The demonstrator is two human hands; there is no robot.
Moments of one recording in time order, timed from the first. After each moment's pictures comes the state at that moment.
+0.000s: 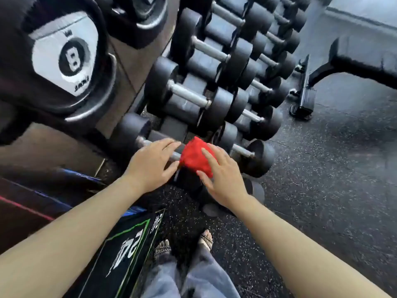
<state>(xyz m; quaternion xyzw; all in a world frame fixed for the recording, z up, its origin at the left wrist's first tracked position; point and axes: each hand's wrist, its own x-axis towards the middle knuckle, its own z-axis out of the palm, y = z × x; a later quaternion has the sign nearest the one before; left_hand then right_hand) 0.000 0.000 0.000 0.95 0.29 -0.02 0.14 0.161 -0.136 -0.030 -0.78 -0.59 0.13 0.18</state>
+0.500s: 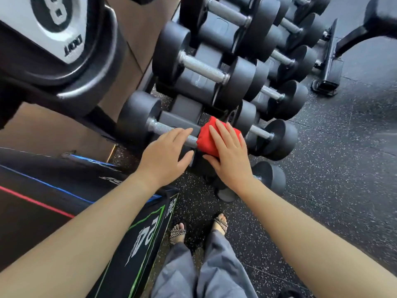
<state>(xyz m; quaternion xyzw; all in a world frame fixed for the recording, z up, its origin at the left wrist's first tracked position) -0.008 -0.005 -0.027 0.92 0.34 -0.01 0.18 0.144 -0.111 -0.074 -0.80 -0.57 0.11 0.18</state>
